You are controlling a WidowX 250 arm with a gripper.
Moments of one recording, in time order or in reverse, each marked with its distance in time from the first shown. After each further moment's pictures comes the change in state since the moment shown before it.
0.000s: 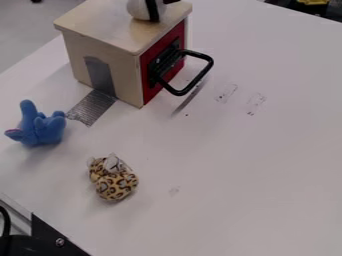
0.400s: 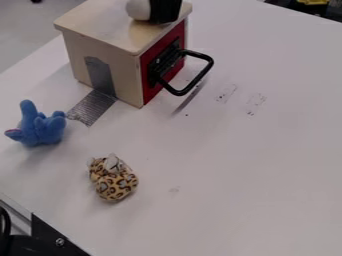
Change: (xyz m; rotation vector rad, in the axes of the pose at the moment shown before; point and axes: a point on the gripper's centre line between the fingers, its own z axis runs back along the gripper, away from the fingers) arm -0.002 0.010 -0.031 -0.027 0.101 0.047
